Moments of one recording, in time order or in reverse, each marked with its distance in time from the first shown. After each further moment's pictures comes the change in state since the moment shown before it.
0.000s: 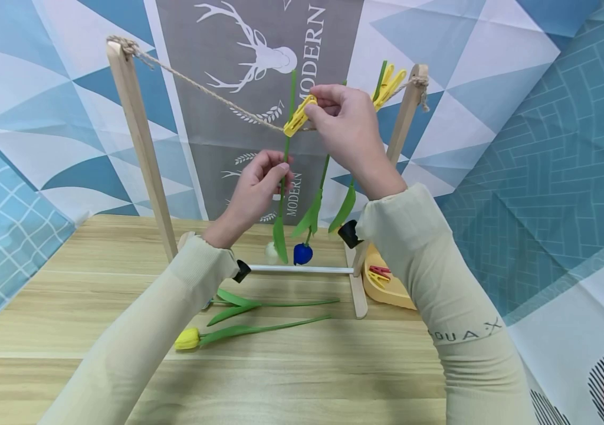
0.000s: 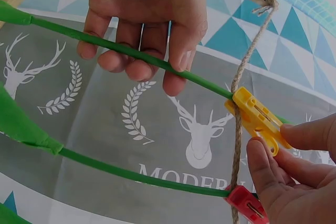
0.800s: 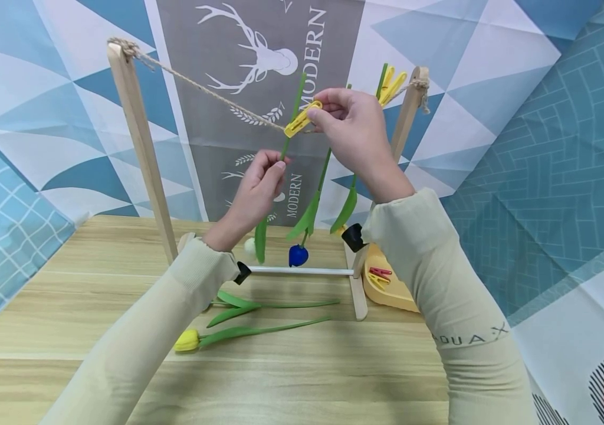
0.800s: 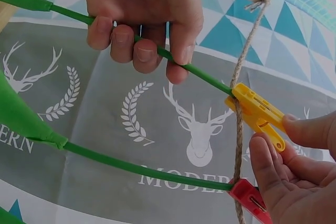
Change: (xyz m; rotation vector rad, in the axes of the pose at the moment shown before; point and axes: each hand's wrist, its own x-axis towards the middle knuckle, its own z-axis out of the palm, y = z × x) left_hand -0.002 0.001 0.001 0.101 0.016 0.045; right_hand -0.001 0.005 -0.006 0.048 0.014 0.008
